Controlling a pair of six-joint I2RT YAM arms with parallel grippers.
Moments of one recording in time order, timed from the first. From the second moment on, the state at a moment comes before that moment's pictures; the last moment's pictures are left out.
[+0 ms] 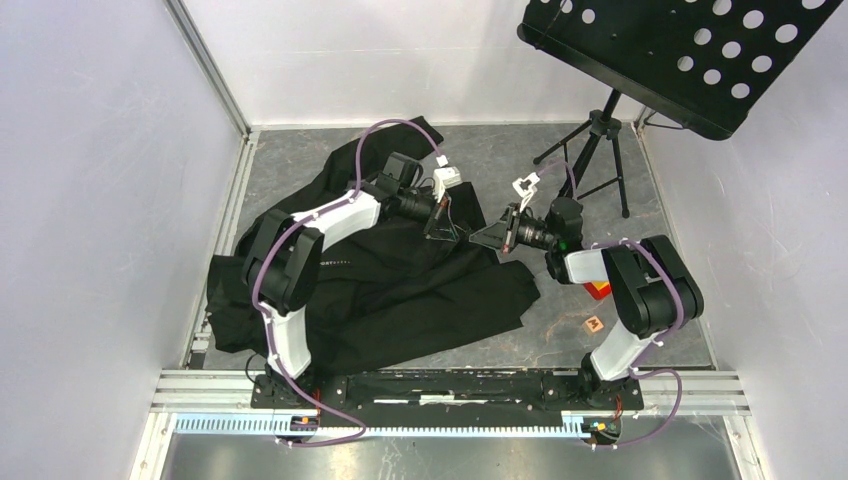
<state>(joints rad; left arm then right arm) -0.52 1.93 1.34 -0.25 0.88 0.16 0.24 1.68 0.59 0.88 -0.93 0.56</state>
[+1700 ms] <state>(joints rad) -0.75 1.55 0.73 0.50 0.09 -1.58 0.25 1.61 0.44 1.23 -0.83 0.55</state>
